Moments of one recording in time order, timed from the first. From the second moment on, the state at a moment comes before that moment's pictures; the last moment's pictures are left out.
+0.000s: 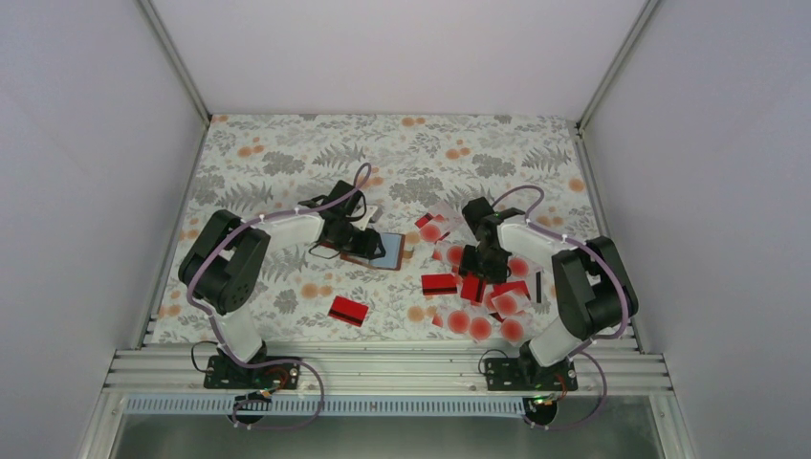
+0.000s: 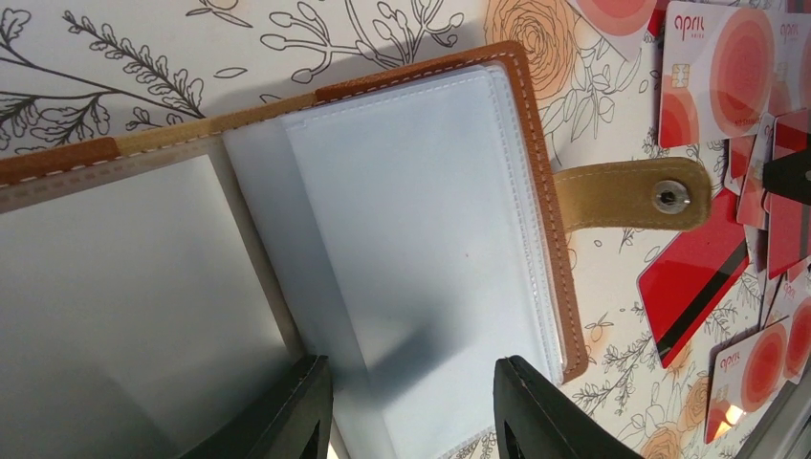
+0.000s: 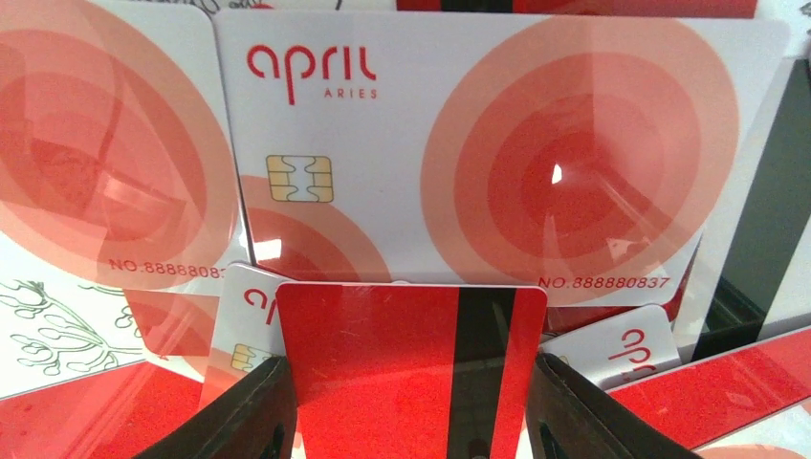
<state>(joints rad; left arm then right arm) -0.54 1.78 1.00 -0.38 0.46 -0.28 0.40 1.61 0.86 -0.83 -0.05 0.67</state>
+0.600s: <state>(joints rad) -0.54 1.78 1.04 -0.39 0.46 -0.29 0.39 1.60 0.89 -0.84 -0.10 0.62</state>
